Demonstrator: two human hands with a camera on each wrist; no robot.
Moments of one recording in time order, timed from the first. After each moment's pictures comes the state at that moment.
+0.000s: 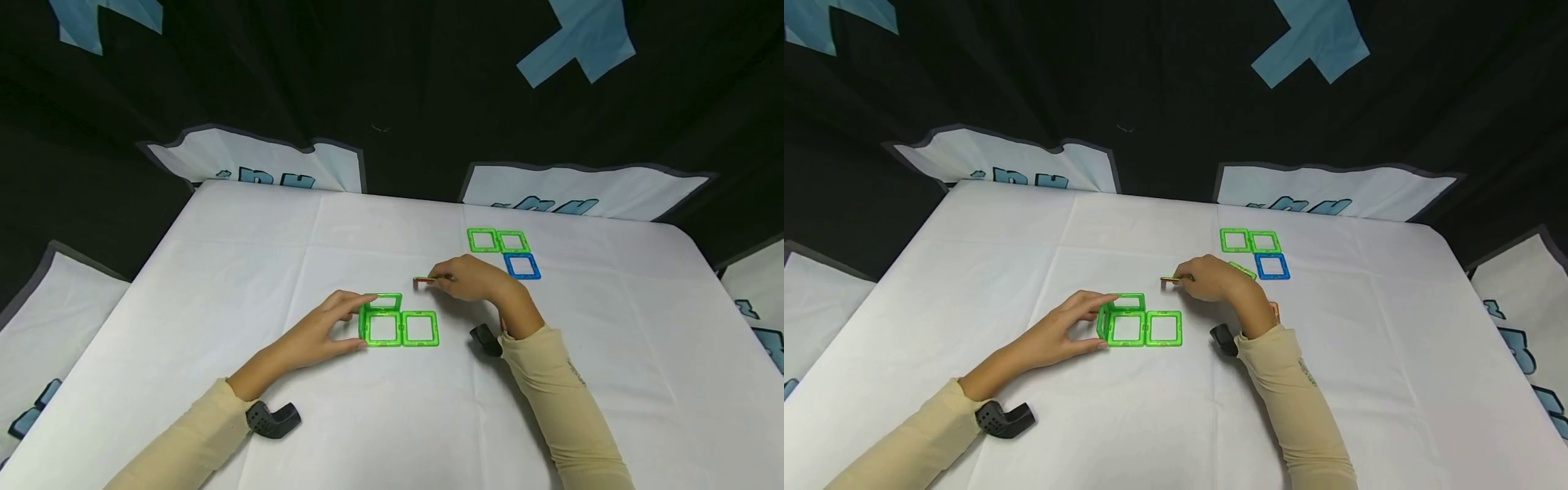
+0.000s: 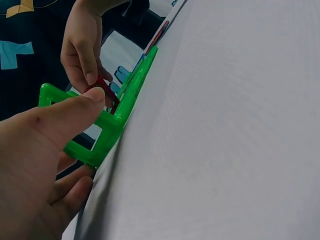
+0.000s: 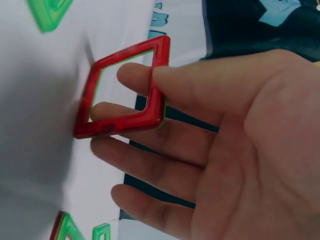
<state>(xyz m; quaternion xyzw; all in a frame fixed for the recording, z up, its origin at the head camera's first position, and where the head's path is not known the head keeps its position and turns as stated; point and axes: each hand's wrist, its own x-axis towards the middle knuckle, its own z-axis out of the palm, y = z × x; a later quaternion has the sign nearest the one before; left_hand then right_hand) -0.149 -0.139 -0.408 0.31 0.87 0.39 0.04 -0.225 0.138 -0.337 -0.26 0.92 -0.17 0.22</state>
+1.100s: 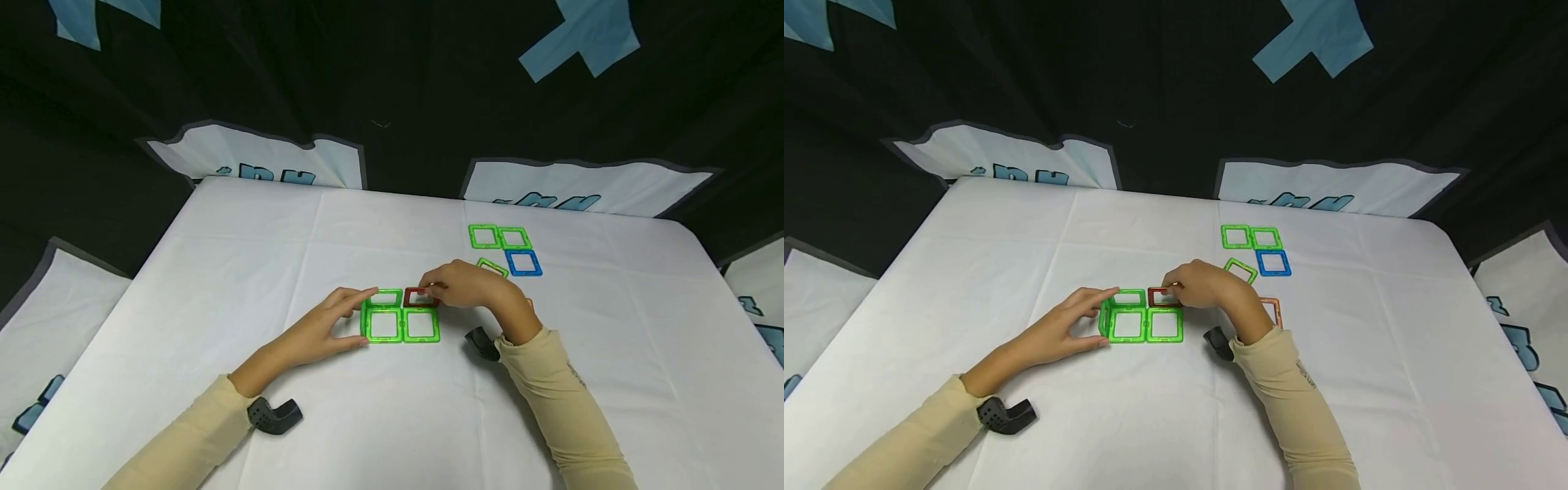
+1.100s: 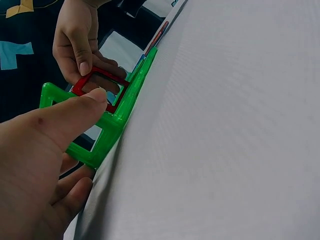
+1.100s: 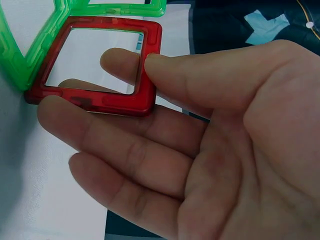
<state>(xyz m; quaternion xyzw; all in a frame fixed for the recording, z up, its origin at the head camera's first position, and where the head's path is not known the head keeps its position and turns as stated) -0.149 -0.139 -0.408 0.31 0.87 0.37 0.04 -0.210 0.123 -0.328 -0.30 0.91 -0.16 0.26</state>
